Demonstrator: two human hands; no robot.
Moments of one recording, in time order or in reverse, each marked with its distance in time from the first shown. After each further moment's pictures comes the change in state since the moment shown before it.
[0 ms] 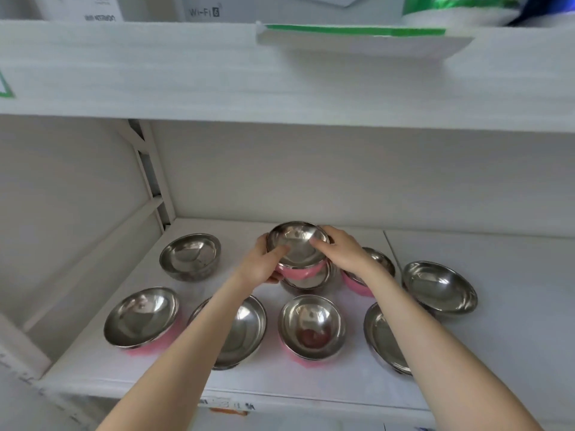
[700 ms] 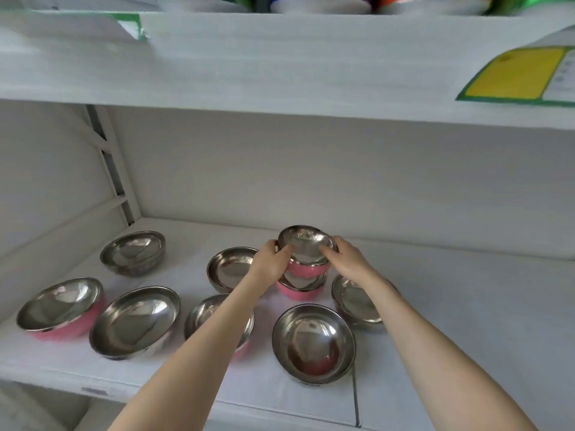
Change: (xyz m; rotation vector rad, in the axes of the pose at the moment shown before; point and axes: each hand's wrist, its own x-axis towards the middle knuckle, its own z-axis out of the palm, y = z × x) left_hand 0.013 0.042 0.177 0.123 0.186 0.015; right_hand -0.017 0.126 -0.115 -0.020 -0.006 0.079
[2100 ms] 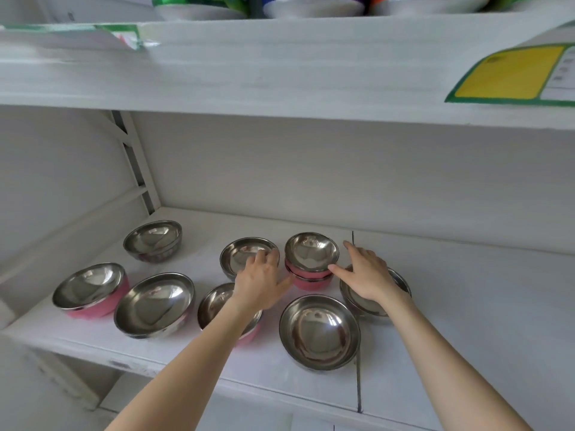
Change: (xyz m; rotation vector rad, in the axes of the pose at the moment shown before) left_hand -0.039 -0.041 -0.016 0.913 0.058 0.226; right_hand -0.035 0.024 -0.001 -0.529 0.017 -0.106
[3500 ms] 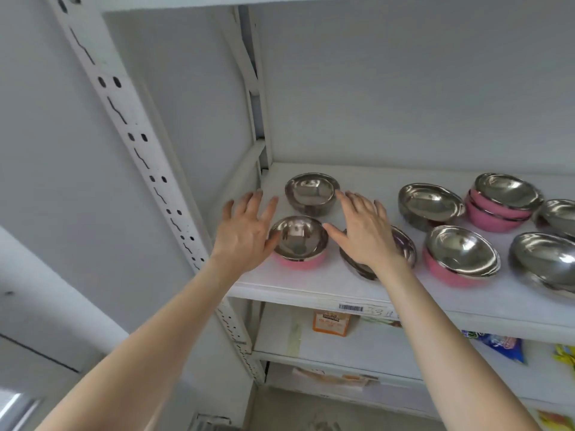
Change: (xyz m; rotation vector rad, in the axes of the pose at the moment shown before) left_hand -0.077 -0.427 -0.141 0.452 0.247 0.272; right_hand -0.004 -0.430 0.145 -0.152 0.277 -0.148
